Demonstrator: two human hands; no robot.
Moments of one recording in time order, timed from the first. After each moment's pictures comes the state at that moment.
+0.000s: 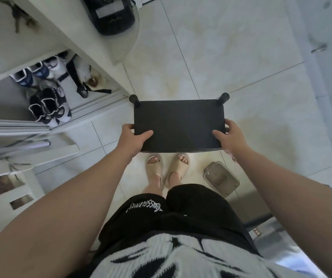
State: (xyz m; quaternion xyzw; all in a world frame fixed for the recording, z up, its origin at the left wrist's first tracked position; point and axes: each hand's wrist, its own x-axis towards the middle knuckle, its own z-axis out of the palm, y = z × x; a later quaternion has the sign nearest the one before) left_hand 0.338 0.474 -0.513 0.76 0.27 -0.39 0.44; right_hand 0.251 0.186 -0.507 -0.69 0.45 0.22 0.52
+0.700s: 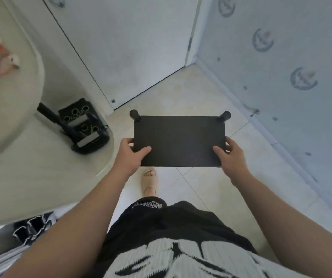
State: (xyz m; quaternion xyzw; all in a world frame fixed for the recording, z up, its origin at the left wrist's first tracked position) left_hand 0.589 0.298 -0.411 0.80 0.06 -0.33 0.50; right_hand 0.418 0.041 -0.393 -0.68 0.48 -0.04 0.56
